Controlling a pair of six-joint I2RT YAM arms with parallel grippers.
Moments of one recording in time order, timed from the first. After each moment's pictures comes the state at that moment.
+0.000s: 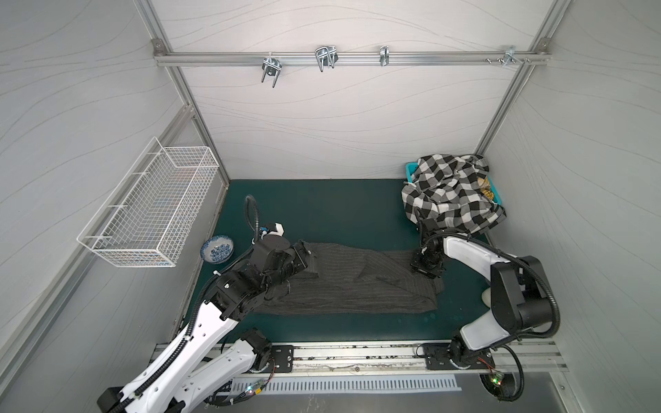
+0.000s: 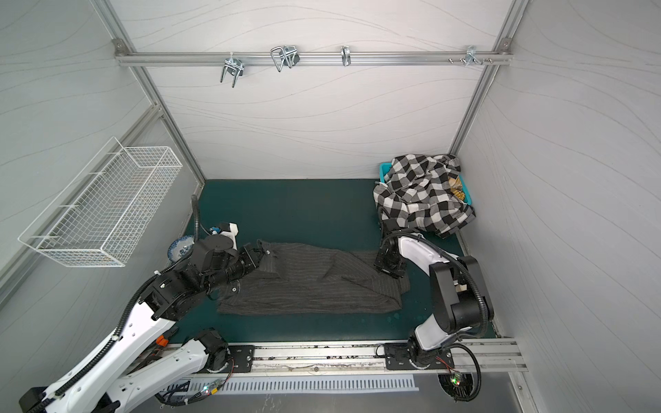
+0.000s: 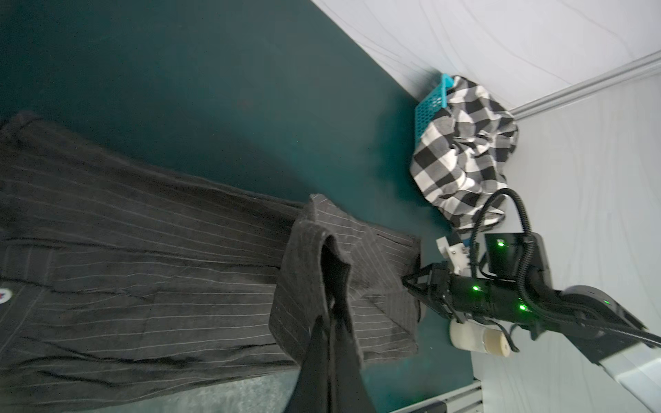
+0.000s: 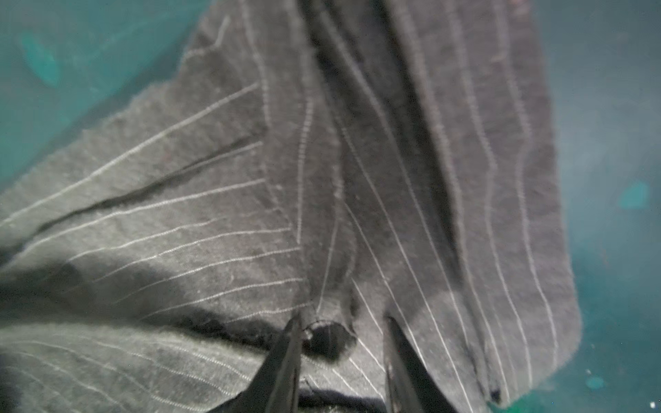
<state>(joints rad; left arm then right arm) -0.59 0.76 0.90 -0.80 -0.12 -0.98 0.30 1.56 0.91 -0.83 -0.09 0.64</state>
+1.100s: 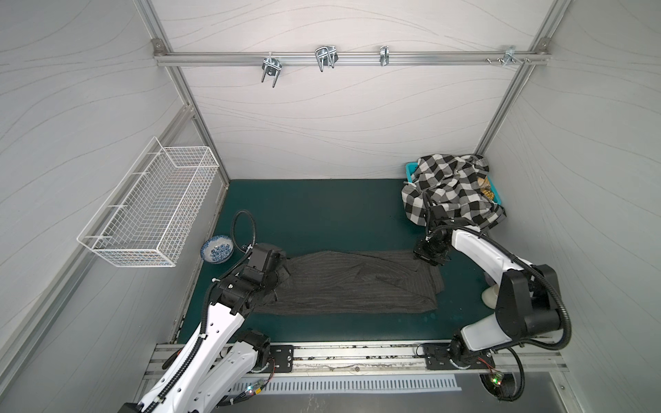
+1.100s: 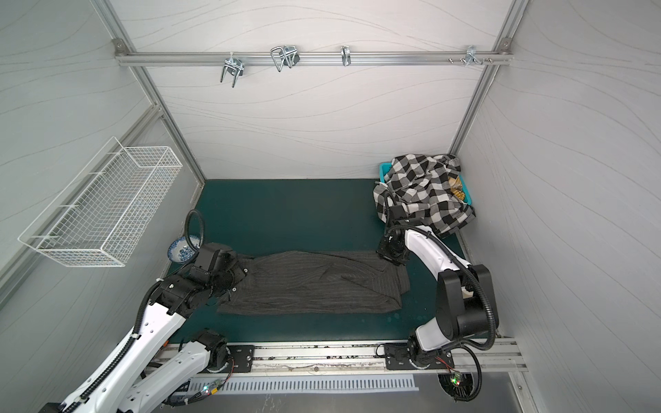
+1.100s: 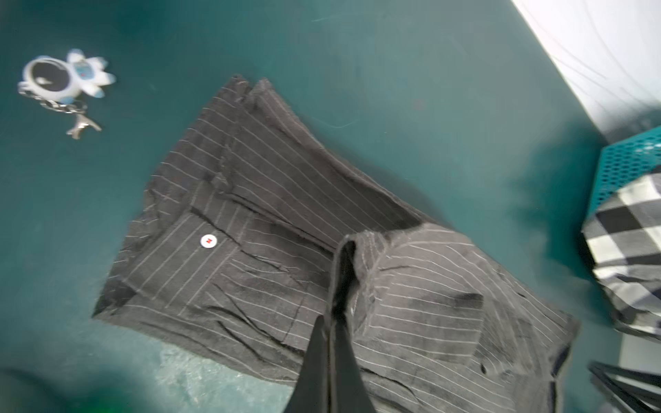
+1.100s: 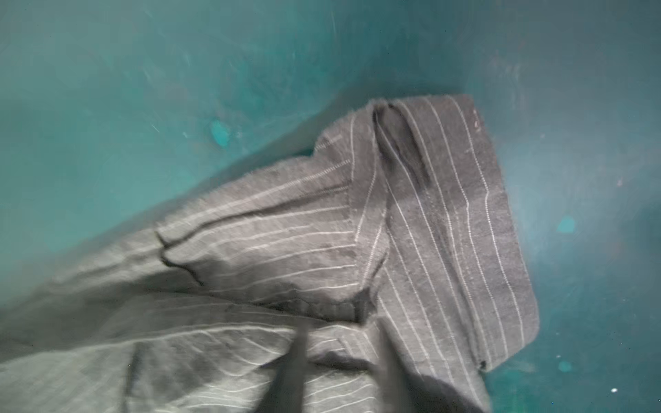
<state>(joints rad) -0.36 0.75 0.76 -0.94 -0.17 -0.97 0.25 1.50 1.03 -0.90 -0.12 0.59</state>
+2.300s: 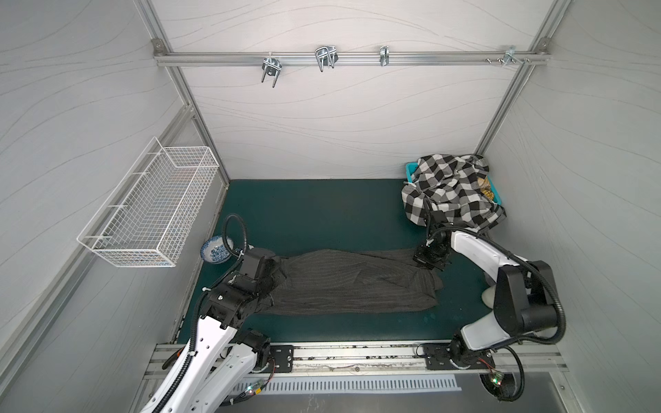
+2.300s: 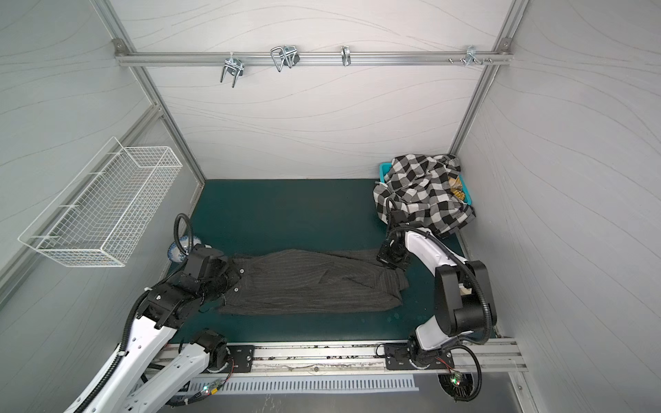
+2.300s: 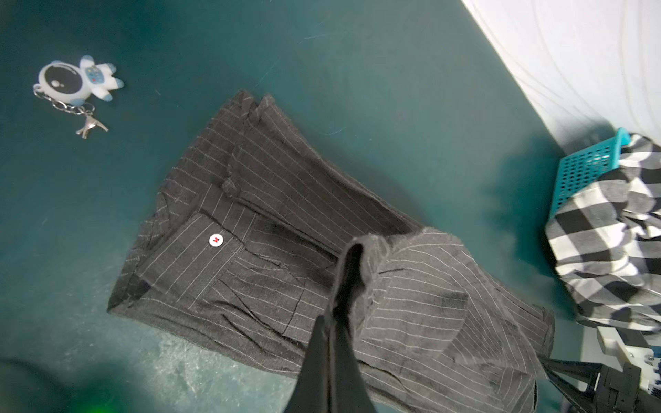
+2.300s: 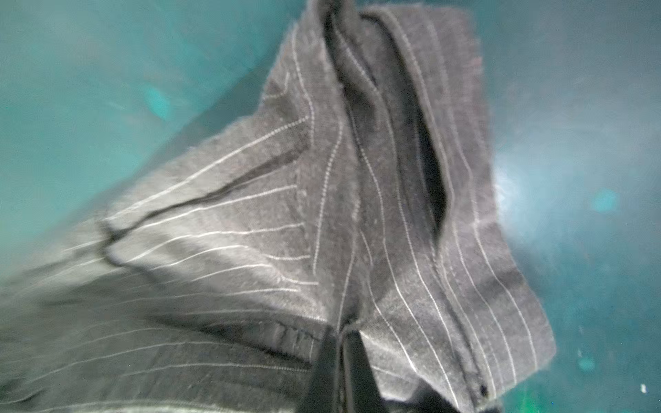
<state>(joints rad) -0.36 0.65 0.78 -0.99 -0.17 -0.99 0.23 1.51 1.01 -0.91 -0.16 0.59</state>
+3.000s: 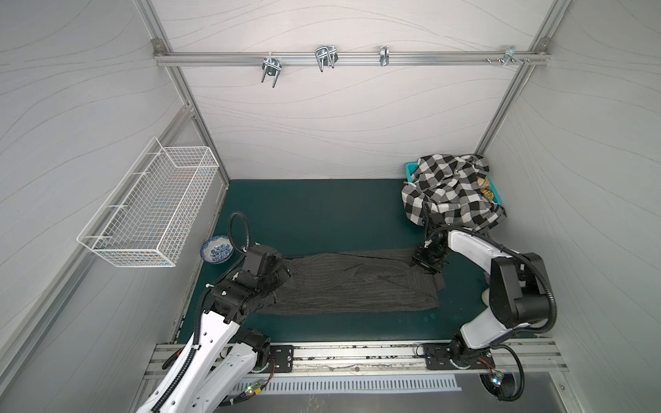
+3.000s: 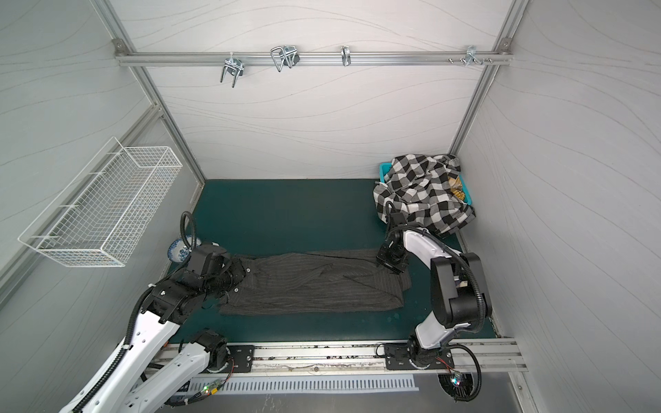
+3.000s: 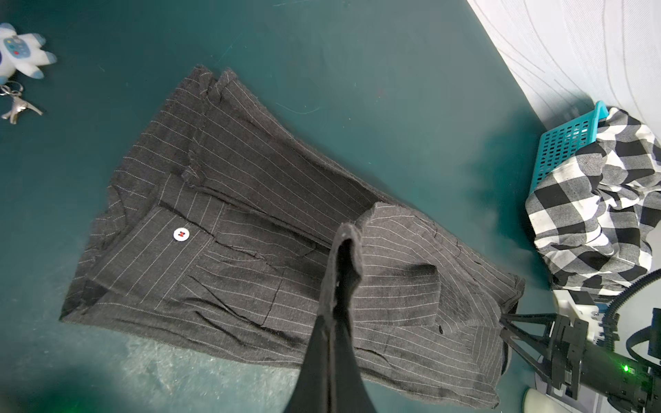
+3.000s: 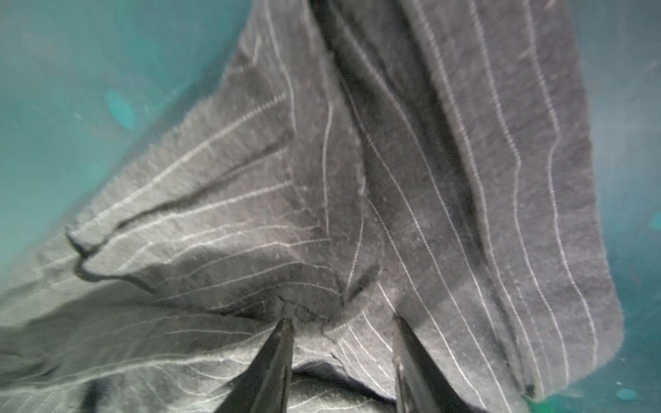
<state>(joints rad) -0.36 0.69 0.77 -0.95 -0.09 -0.97 0.21 1.59 0.97 -0.84 -0.21 0.64</state>
